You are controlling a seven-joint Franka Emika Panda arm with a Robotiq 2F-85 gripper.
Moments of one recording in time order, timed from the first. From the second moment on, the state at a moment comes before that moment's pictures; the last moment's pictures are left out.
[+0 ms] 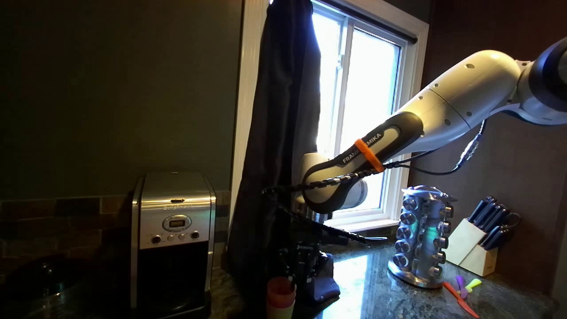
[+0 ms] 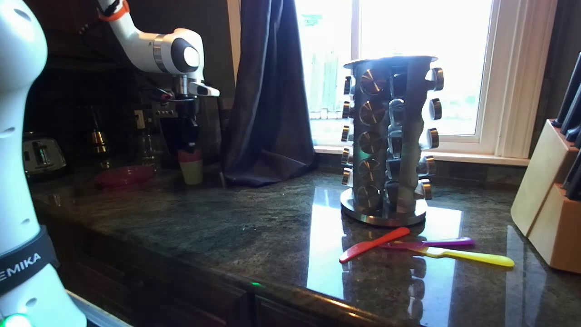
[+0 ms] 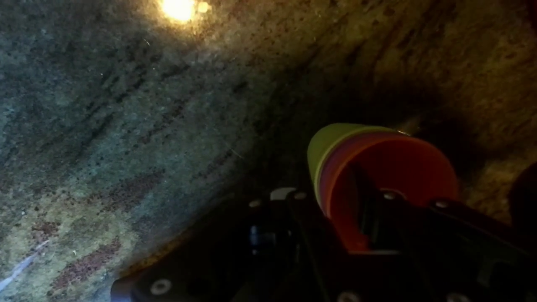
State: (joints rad) arm 0.21 0.19 0.21 -2.18 0.09 2.36 0.77
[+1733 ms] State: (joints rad) arm 0.28 0.14 0.19 -2.16 0.09 2.34 0.96
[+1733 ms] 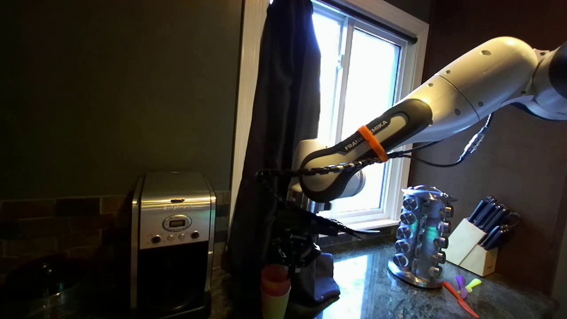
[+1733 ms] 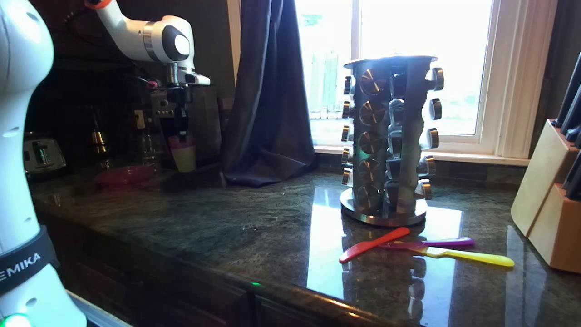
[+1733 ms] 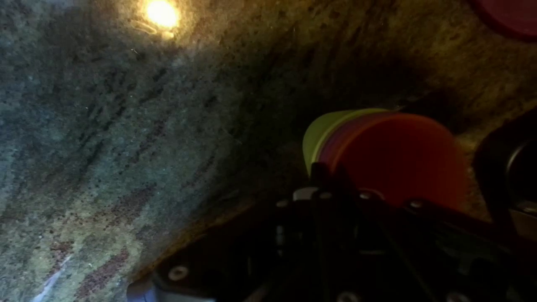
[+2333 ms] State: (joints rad) arm 0.27 0.00 0.20 -2.15 0.09 2.18 1.03
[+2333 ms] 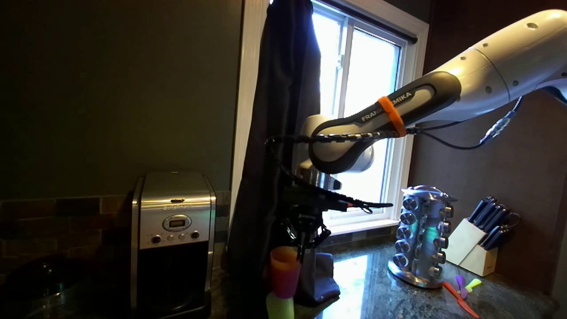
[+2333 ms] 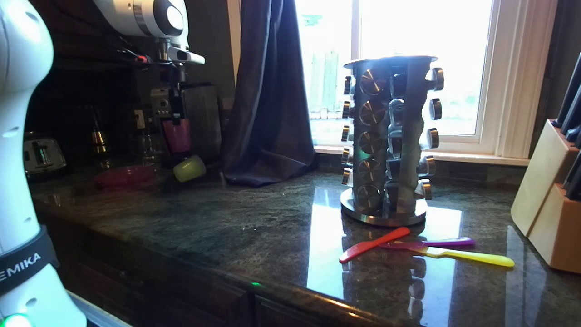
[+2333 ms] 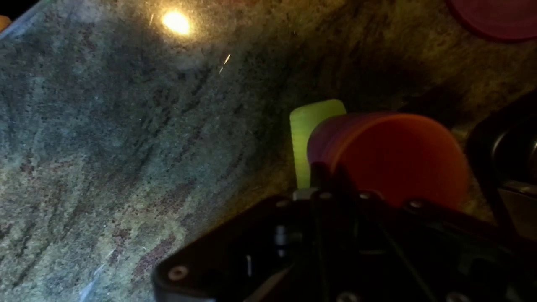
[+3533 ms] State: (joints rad) arm 0.28 -0.02 0.27 -2.15 0.12 2.14 0.87
